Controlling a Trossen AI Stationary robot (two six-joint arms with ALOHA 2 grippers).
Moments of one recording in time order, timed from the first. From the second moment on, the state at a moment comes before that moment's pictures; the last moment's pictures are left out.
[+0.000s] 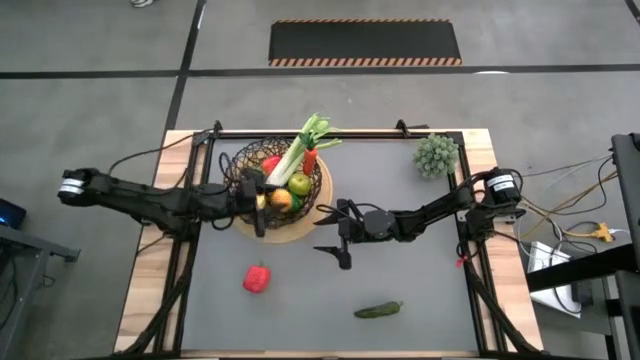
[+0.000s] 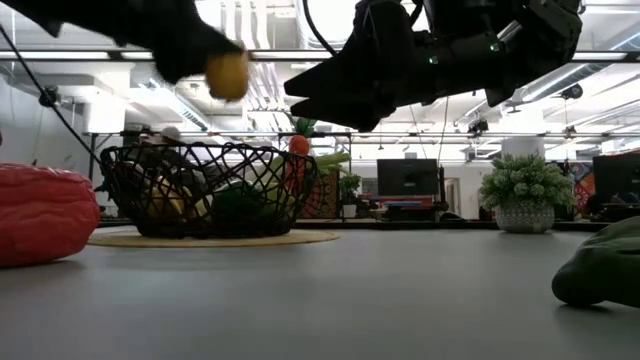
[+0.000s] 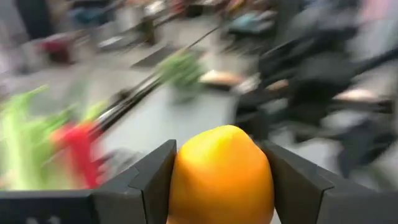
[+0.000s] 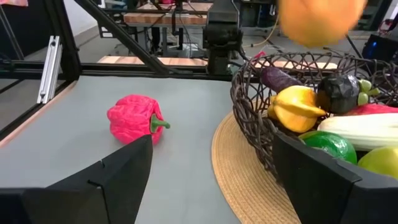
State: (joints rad) left arm -0.10 0.89 0.53 0.21 -0.38 -0.10; right arm 0.15 1.80 0.79 0.84 0.10 -0.01
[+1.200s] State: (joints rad) left arm 0.06 1.45 1.22 -1.12 -0.24 -0.03; right arm 0.15 1.79 0.79 0.81 0.10 -0.01
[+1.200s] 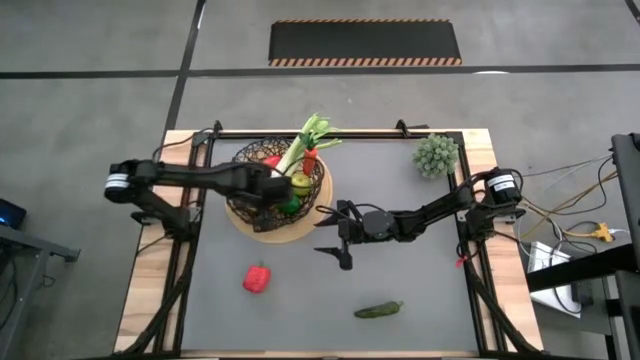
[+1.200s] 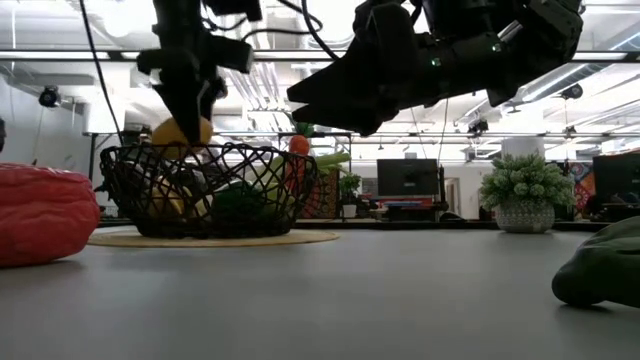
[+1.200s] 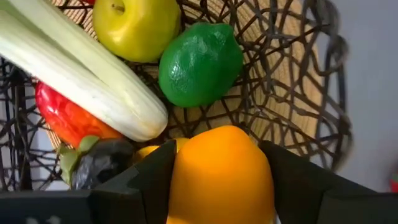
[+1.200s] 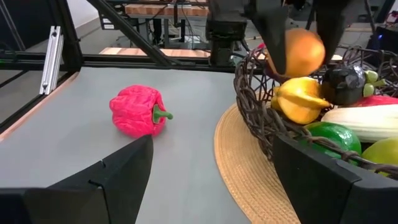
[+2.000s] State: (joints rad) left arm 0.22 1.62 1.23 -1.02 -0.16 0.22; right arm 0.16 1.79 0.79 0.79 0.10 0.01
